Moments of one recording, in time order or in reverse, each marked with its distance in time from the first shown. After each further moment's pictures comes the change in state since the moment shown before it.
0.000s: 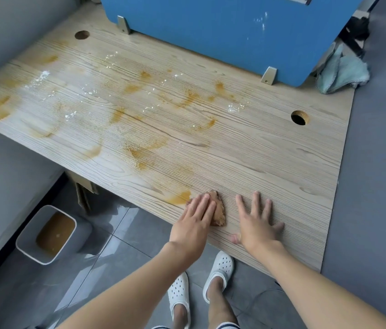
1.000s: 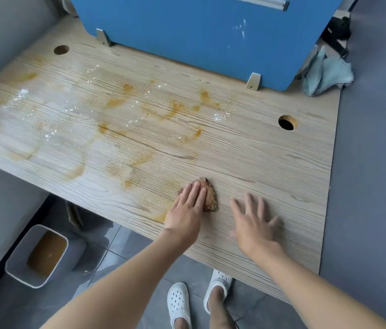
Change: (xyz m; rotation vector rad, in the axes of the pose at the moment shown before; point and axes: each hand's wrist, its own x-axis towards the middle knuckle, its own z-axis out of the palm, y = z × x) left_hand 0.061 -0.006 -0.027 -0.032 0.031 -0.035; right_hand 0.020 0.013 -0.023 0.002 0.068 -0.050
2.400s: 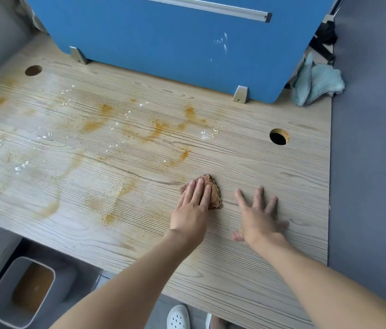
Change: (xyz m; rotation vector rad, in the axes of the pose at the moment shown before) left_hand 0.088 0.015 -0.026 0.025 0.024 0.039; right_hand 0.070 0.020 -0.054 0.136 -0.046 0.192
